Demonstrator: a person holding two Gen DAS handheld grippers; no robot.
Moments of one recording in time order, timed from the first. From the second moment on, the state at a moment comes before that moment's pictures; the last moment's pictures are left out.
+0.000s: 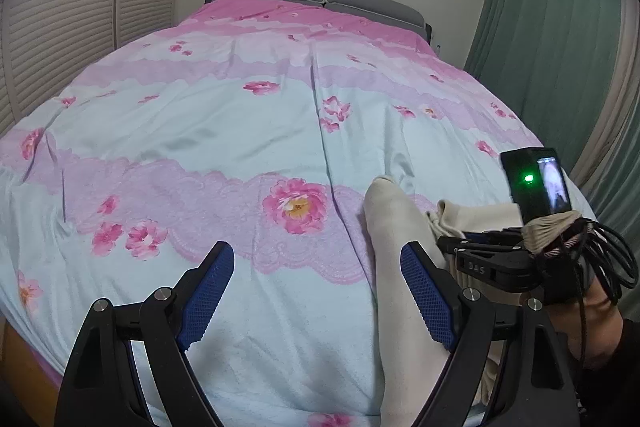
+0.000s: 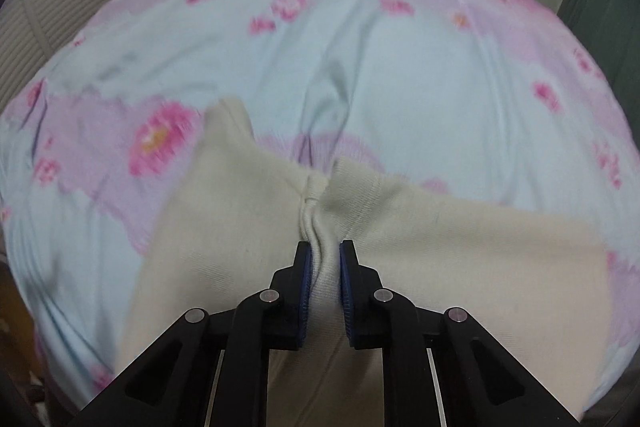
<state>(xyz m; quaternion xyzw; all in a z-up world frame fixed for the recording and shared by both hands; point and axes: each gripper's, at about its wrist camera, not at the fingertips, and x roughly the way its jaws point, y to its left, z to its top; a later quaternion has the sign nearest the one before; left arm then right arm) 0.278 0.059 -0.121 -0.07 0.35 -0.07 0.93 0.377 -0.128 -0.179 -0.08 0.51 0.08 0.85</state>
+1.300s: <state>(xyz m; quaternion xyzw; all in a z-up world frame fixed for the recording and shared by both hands) 0.228 -0.038 -0.152 -0.05 0.35 -0.13 0.93 0.178 -0.310 -0.153 0.03 0.41 -0.02 0.91</state>
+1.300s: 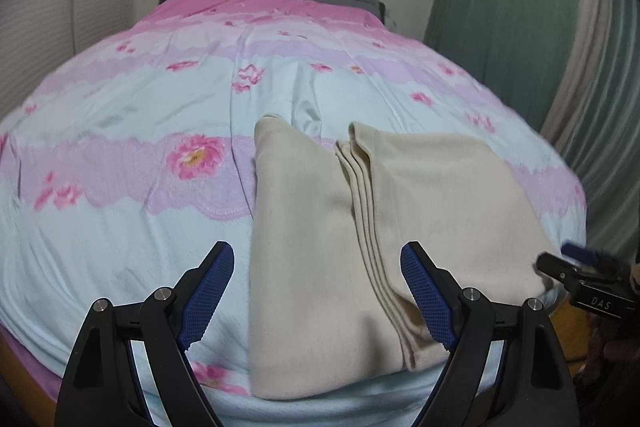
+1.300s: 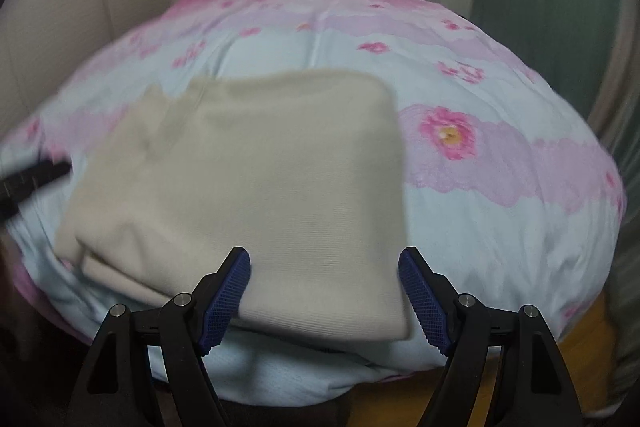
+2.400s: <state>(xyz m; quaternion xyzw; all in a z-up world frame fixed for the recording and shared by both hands) 0.256 -0.048 -0.226 -0.12 0.42 -0.14 0.89 0.259 -0.365 -0.260 0.39 0.46 0.19 0.78</state>
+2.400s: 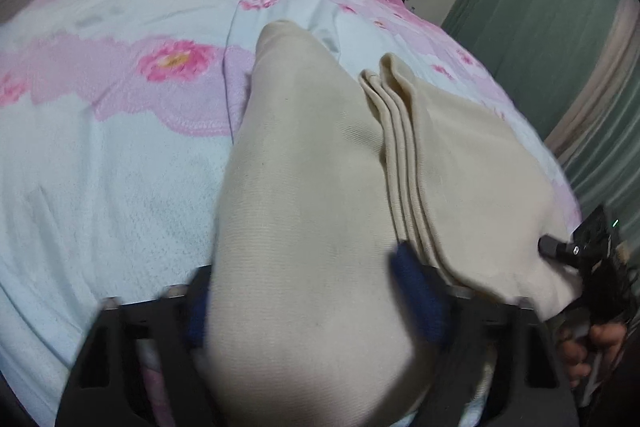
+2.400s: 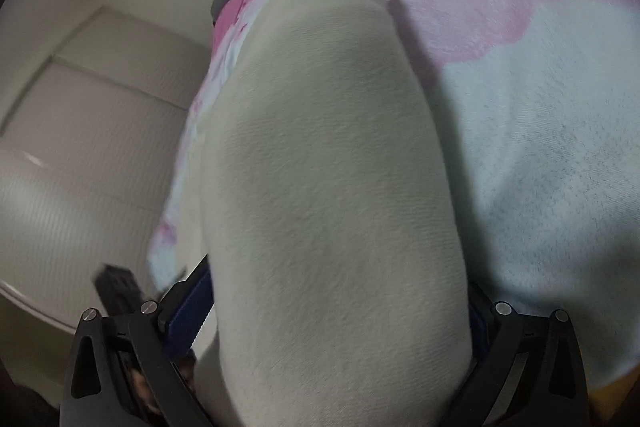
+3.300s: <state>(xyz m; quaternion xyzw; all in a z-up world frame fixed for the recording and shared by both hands) 0.234 -0.010 -0.123 -0.08 0.33 -0.15 0.93 0.237 -0.281 -0.126 0.25 0.38 0.22 0.86</state>
